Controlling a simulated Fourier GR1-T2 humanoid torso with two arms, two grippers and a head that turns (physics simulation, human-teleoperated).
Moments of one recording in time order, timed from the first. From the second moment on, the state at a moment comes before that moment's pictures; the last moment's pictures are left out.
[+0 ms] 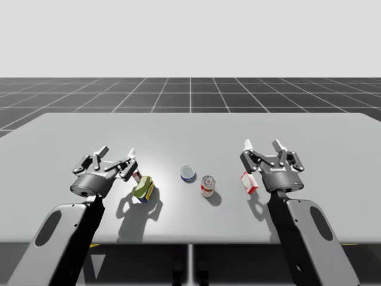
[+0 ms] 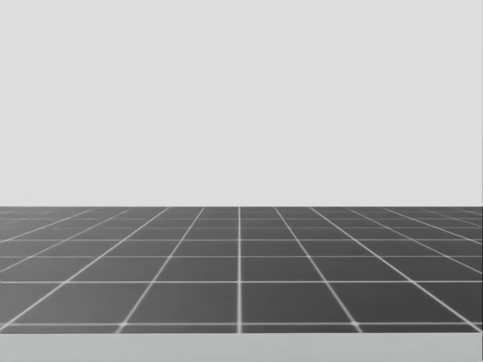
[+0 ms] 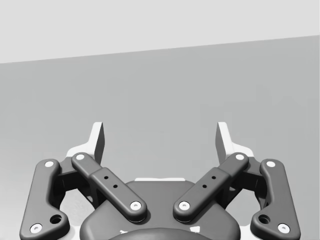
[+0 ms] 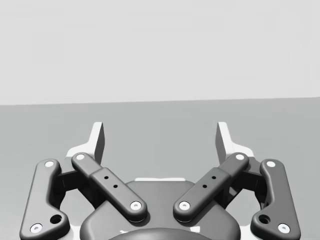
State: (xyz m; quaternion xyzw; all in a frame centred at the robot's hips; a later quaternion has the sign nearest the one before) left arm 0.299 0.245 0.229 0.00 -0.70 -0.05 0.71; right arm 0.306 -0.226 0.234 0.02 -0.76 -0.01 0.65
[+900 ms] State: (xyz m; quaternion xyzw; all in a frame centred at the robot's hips) left arm 0.299 0.245 0.229 0.00 -0.70 -0.05 0.71; right arm 0.311 -0.233 0.233 0.01 -0.73 -0.02 0.69
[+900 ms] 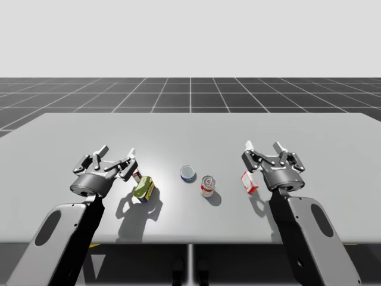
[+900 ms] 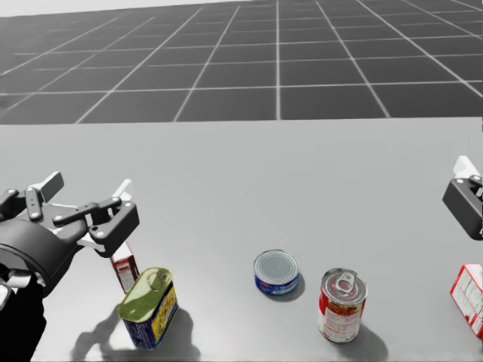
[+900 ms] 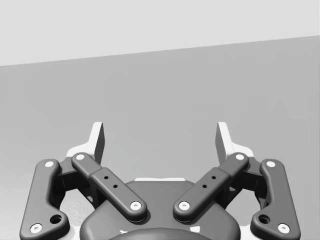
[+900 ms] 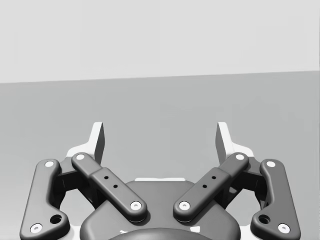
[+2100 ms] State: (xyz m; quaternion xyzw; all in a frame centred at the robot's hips) left arm 0.290 0.303 0.245 -0.11 -0.65 -0.18 0.73; right arm 0.316 -0.228 0.222 -0.01 -0.72 0.01 0.70
